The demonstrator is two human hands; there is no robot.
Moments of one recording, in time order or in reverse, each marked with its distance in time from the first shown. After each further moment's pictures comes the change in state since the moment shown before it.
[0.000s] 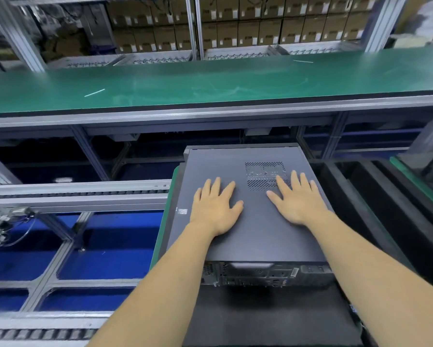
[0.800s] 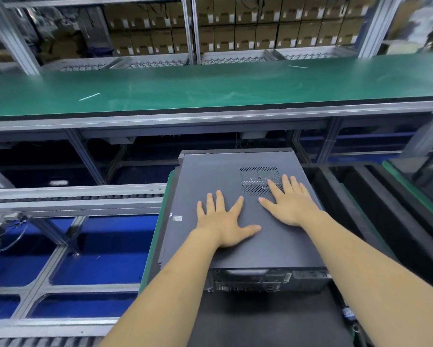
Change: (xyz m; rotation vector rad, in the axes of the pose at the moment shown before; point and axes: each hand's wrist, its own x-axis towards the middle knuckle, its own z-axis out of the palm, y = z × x) left_hand -0.009 0.033 -0.009 0.030 -0.326 -0.022; right_hand 0.021 0.008 0.010 -0.003 -0.088 -0.056
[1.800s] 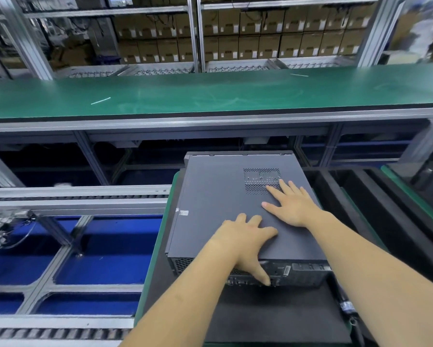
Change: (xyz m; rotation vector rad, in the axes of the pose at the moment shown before) left_hand -0.064 0.036 -0.006 0.251 0.014 0.410; right_hand -0.014 0.007 -0.001 0.058 -0.023 -0.085
